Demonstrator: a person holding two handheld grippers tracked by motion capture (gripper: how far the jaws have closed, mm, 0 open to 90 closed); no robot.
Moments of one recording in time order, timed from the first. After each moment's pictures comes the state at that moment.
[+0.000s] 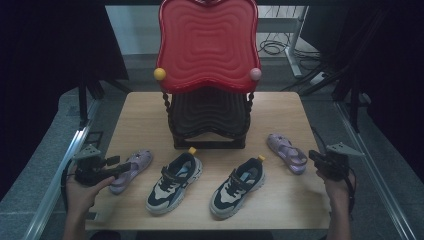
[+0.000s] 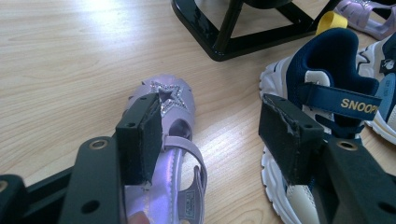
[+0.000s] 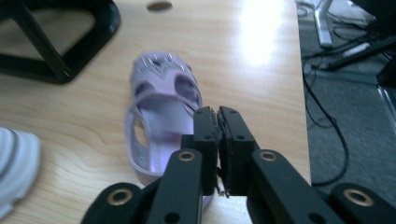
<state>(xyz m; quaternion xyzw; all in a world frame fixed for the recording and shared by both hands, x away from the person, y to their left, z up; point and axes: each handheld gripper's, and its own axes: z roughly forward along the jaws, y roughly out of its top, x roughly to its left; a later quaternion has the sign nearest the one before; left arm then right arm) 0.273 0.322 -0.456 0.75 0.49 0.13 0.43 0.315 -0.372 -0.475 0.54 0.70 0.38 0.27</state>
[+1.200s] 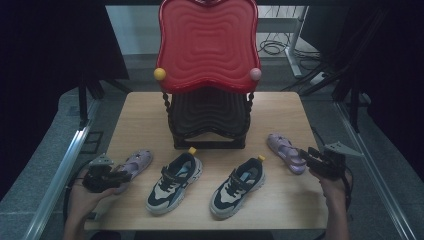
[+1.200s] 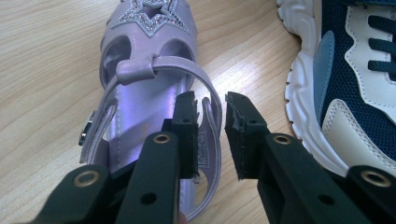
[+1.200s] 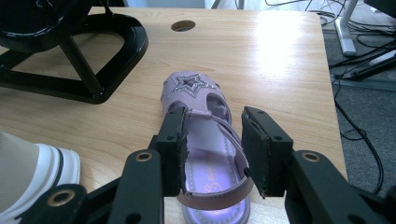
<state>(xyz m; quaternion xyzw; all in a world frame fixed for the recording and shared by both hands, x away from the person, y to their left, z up) 0.277 0.316 -0.492 0.82 0.46 0.09 0.34 0.314 -0.360 -0.471 0.53 0.69 0.42 0.25</state>
